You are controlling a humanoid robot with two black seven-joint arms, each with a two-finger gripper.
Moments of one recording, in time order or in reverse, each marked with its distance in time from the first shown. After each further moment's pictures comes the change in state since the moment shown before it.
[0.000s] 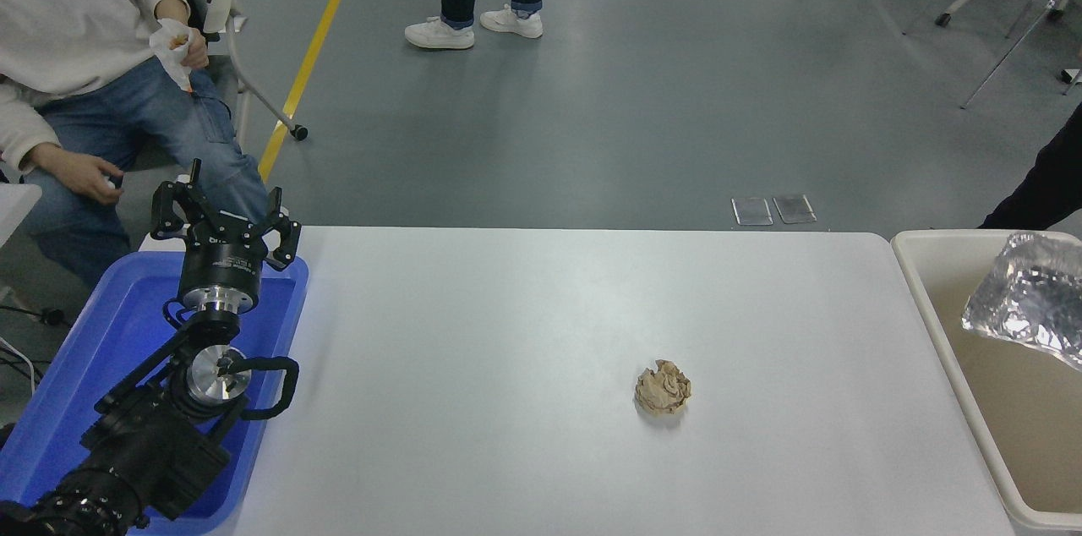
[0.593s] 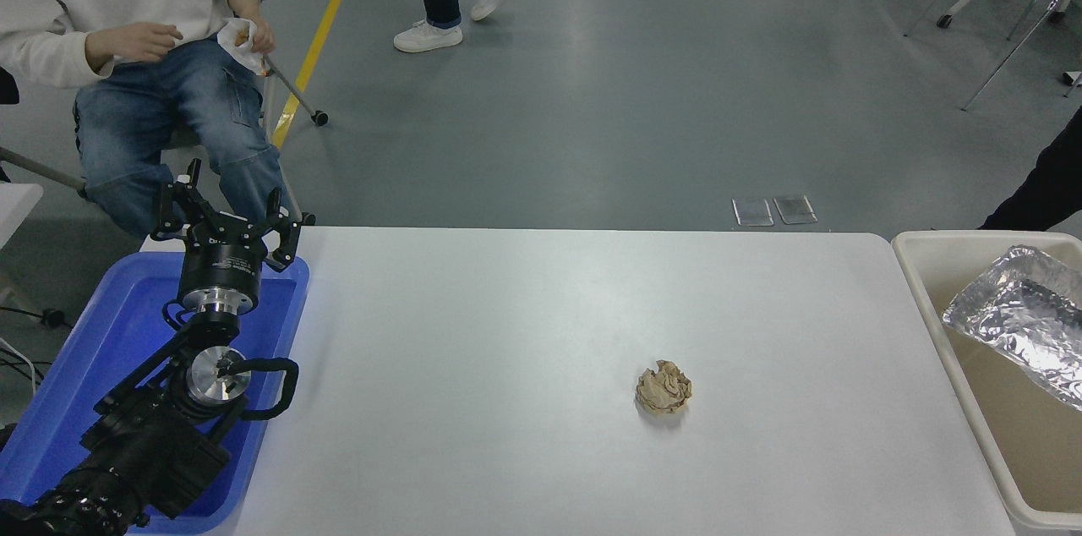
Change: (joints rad) left arm 0.000 0.000 0.000 0.000 -0.001 0.000 0.000; right arm -0.090 0.060 0.090 -0.037 0.114 -0.103 -0.005
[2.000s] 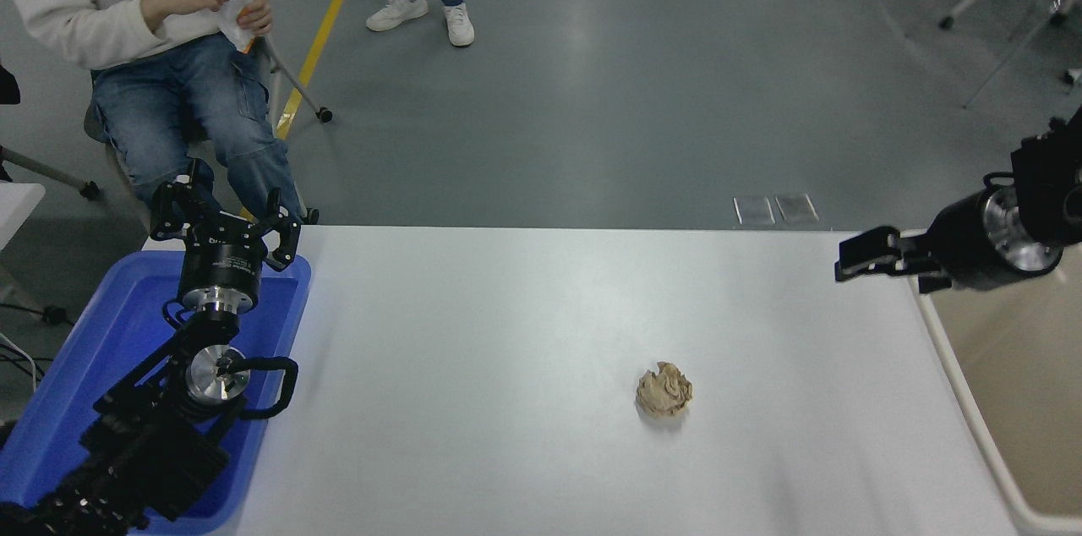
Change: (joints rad) left arm 0.000 0.000 0.000 0.000 0.001 0.000 0.000; right arm 1.484 0.042 -0.891 1.426 -0.048 0.421 0.011
